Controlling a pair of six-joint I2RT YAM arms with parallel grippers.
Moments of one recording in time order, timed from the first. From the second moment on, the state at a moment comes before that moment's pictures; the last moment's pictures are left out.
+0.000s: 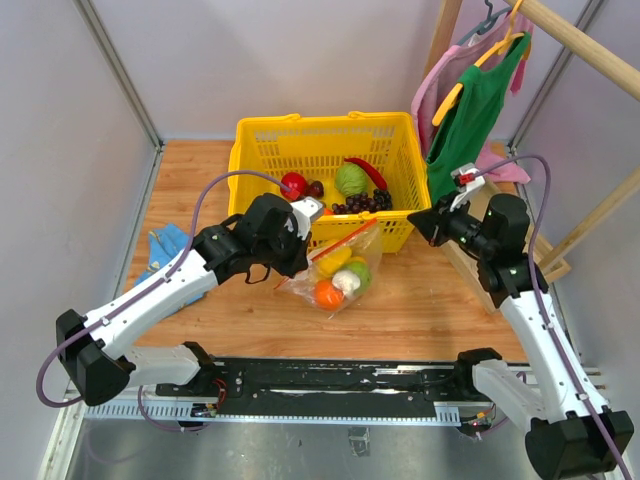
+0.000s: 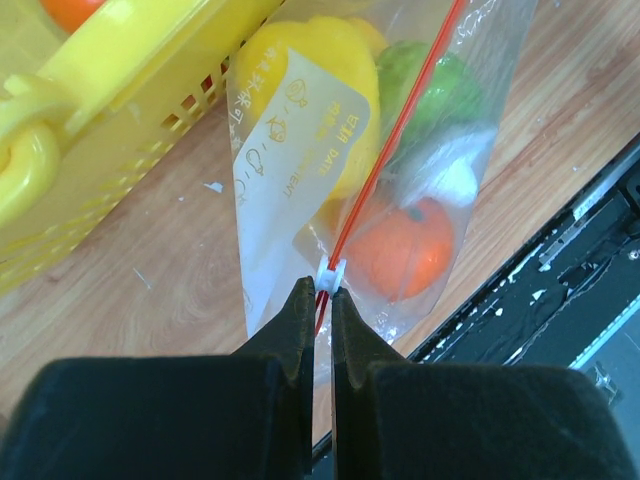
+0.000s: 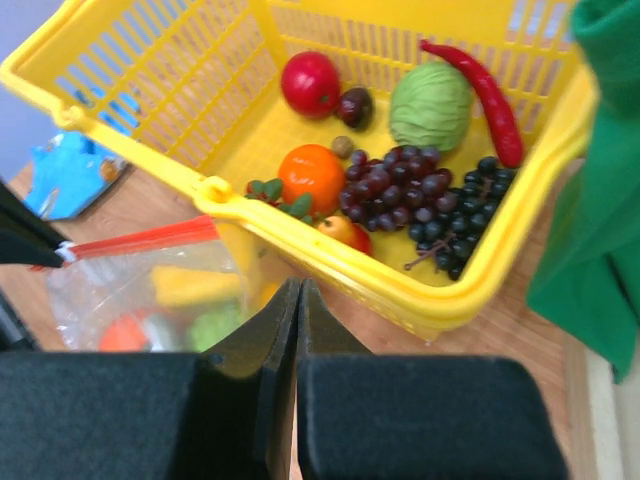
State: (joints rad) left arm -0.78 1.20 1.14 -0.70 0.09 -0.14; right arm 0.17 0.86 0.83 -0.19 -0.52 0.13
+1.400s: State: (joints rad) left arm -0.78 1.22 1.21 -0.65 0.32 -0.01; right arm 0.52 1.24 1.05 -0.48 -0.90 -0.56
